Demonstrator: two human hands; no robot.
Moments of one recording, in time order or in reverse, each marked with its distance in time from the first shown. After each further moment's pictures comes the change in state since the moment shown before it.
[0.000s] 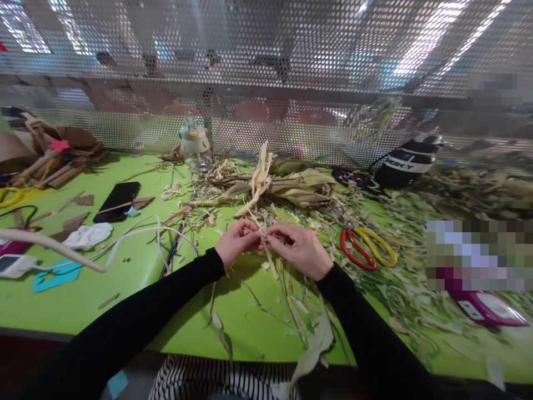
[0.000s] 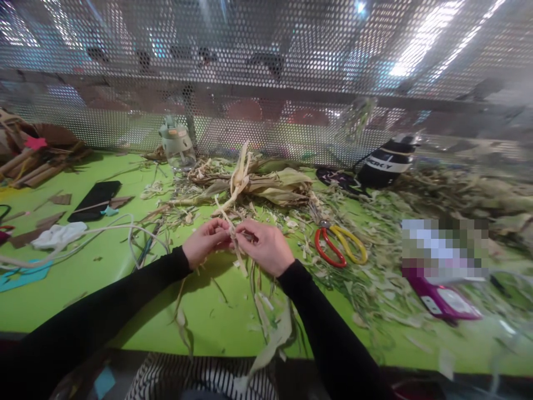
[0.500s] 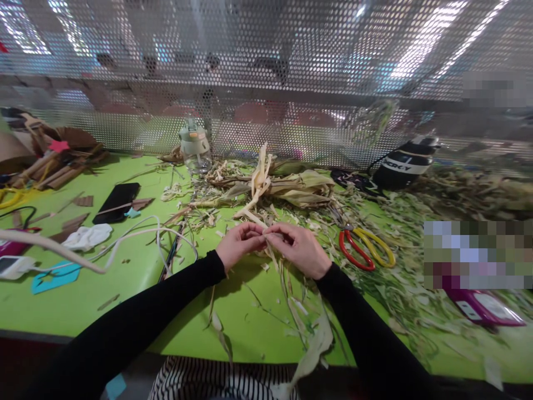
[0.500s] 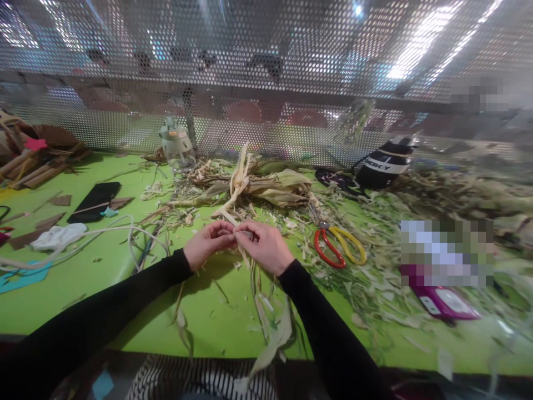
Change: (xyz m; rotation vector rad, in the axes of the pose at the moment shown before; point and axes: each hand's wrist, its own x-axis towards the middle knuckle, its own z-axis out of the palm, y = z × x) left_hand 0.000 -0.002 0.002 0.041 -0.057 0.064; right_hand 0.002 0.000 -0.001 -0.010 -0.013 0.096
